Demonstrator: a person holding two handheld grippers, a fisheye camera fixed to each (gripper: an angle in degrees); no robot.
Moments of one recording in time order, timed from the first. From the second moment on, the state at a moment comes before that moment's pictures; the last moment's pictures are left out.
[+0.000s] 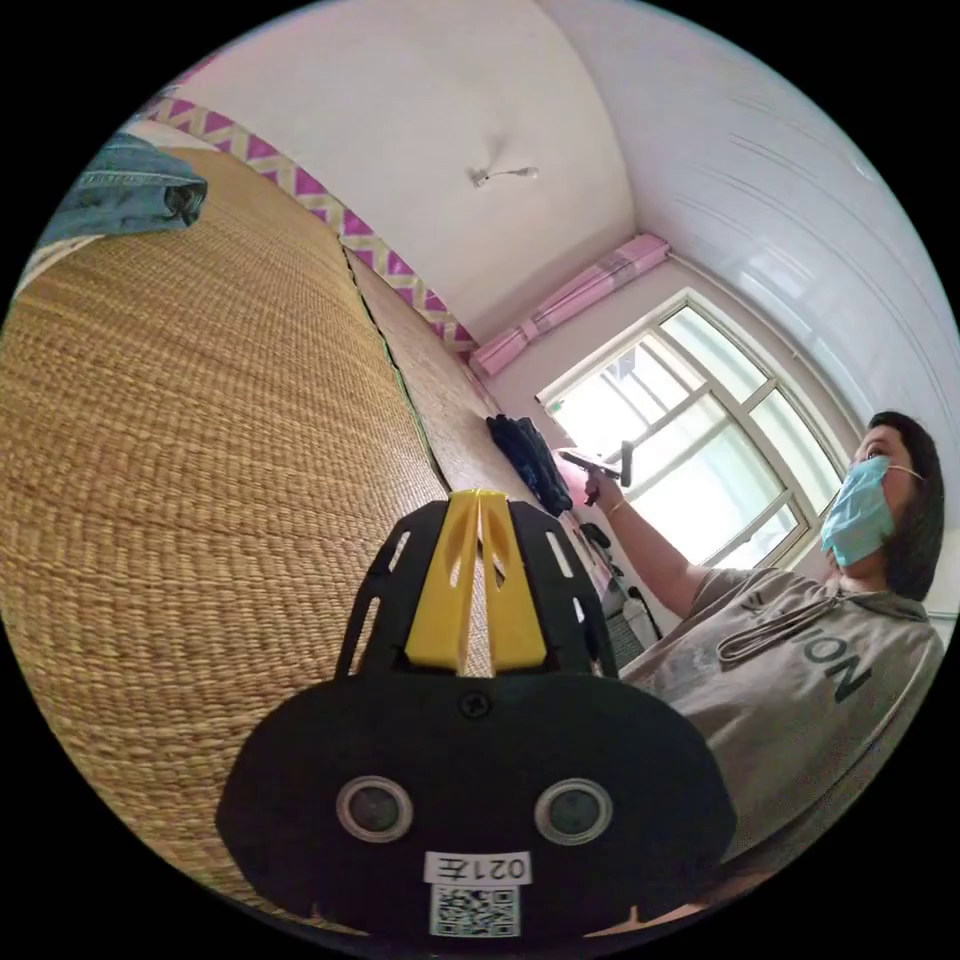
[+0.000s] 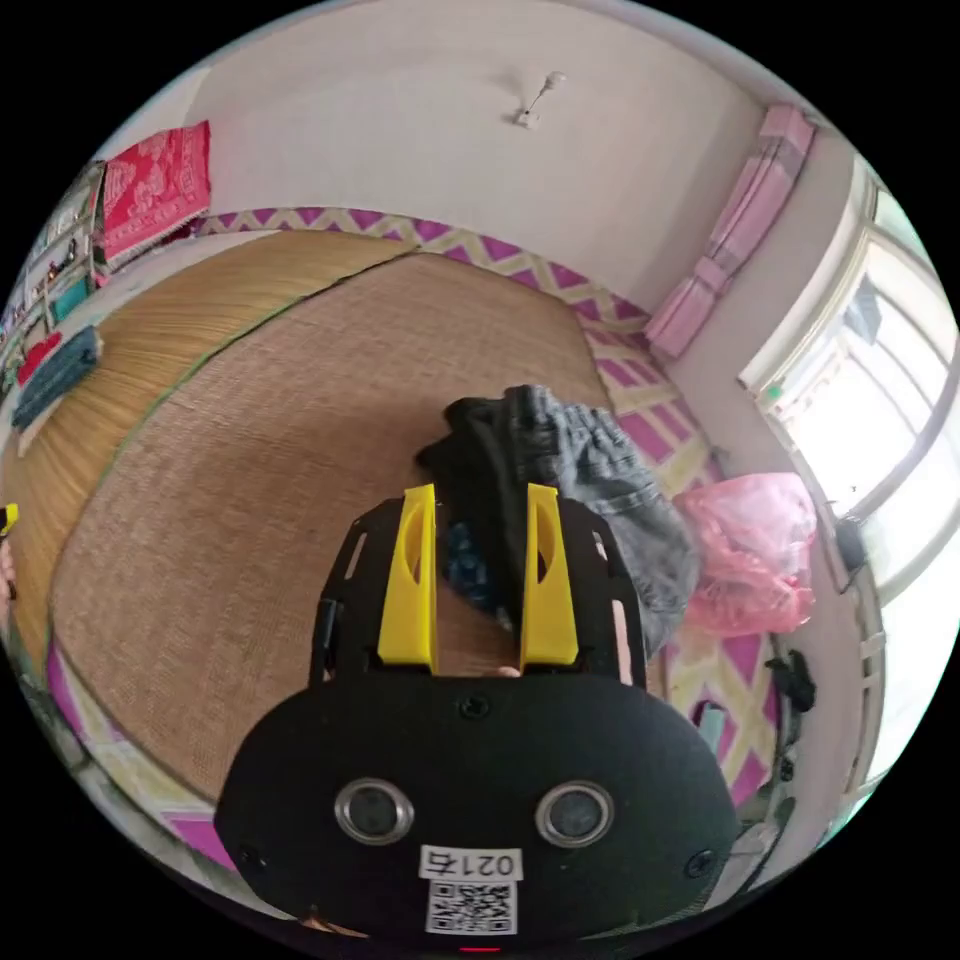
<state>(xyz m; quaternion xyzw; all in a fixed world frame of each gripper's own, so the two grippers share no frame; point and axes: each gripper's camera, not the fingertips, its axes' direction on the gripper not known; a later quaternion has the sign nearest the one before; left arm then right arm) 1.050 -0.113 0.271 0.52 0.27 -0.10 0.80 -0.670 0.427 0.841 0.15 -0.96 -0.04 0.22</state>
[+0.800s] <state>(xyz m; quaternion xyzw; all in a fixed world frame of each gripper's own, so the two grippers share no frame) 1.023 -0.100 0.239 0.53 0.31 -0.09 0.79 -0.722 0.327 0.798 -0.06 -0.98 -0.05 0.19</state>
